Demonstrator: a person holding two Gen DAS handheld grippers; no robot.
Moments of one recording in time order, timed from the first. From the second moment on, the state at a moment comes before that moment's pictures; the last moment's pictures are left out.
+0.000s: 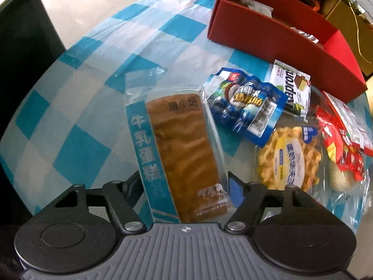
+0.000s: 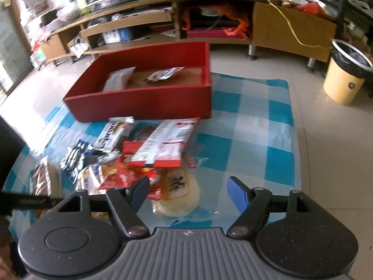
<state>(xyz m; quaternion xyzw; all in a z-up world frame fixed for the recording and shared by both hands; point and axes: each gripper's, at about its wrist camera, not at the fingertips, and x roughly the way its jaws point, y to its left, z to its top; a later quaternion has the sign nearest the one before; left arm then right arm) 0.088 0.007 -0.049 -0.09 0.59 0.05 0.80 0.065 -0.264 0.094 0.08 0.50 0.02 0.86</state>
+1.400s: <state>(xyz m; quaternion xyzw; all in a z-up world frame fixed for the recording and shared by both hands) 0.080 0.009 -0.042 -0.02 0.57 0.02 0.82 0.098 -0.251 0.084 0.09 0.52 0.05 0.85</state>
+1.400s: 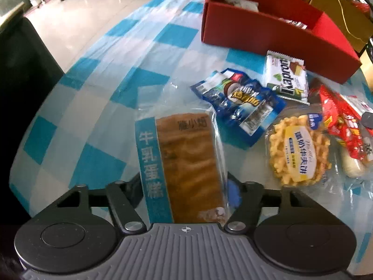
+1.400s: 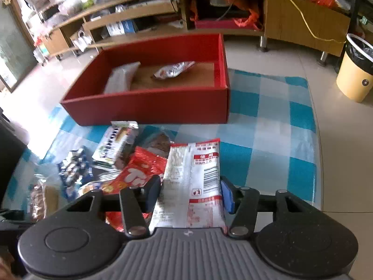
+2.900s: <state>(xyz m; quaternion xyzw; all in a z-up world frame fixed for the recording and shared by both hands) 0.070 0.006 -0.046 0.00 0.58 -0.01 0.81 0.156 -0.266 0.033 0.19 0.57 0.04 0.80</state>
